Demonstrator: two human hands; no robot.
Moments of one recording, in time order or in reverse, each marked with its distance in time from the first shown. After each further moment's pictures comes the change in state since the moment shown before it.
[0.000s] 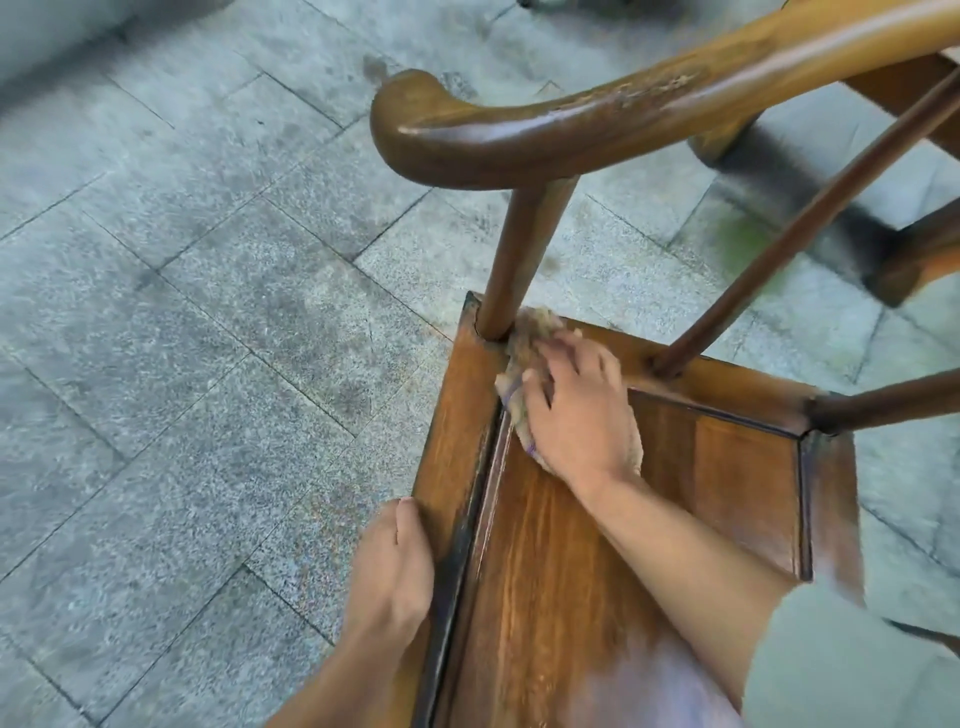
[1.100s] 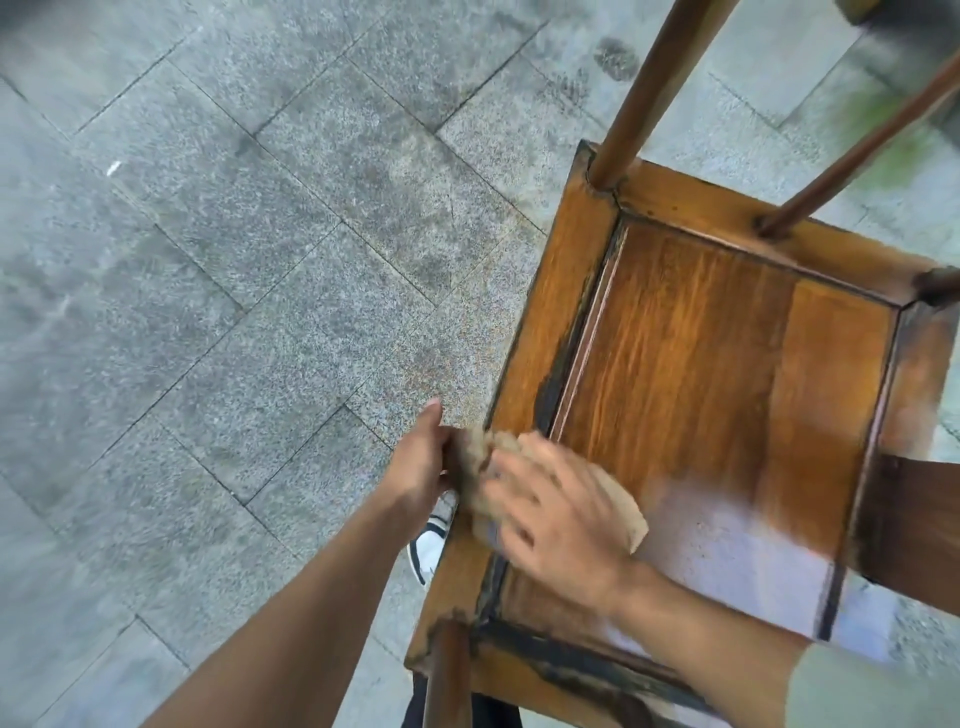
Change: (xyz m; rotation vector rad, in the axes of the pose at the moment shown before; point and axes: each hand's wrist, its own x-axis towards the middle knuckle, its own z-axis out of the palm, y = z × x) left_hand -0.062 -0.060 -0.085 -0.605 -0.345 -0.449; right_hand -0.258 -0.059 0.022 0.113 -0.274 -0.634
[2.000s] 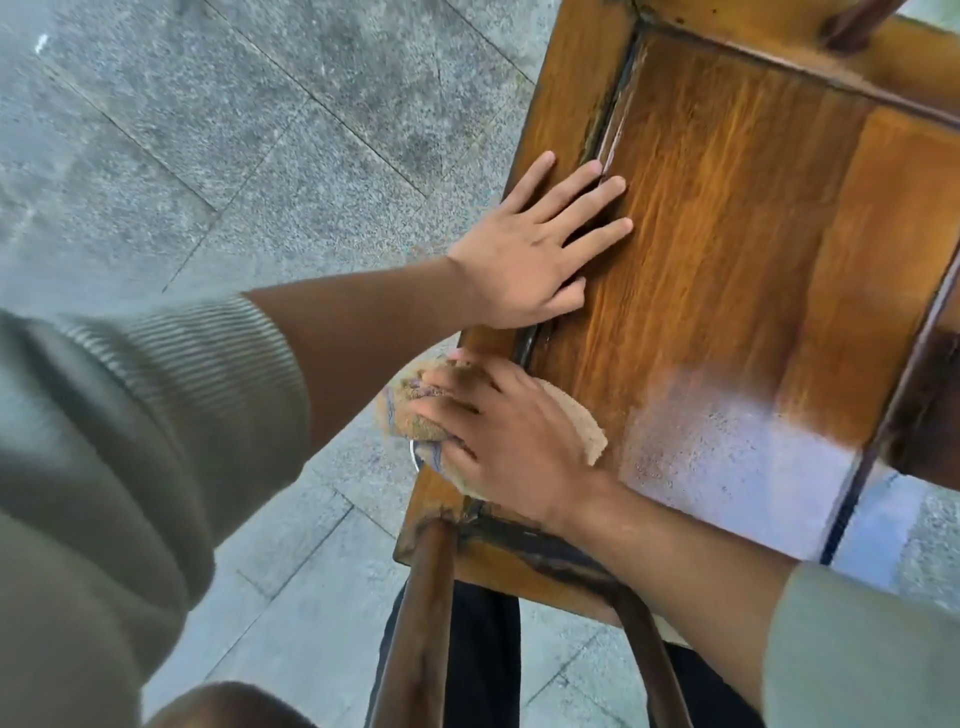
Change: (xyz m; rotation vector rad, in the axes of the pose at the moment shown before) left_hand 0.064 0.050 0.074 1.963 -0.082 1.458; right_hand 0.011 -0.025 0.018 0.064 -0.098 -0.102
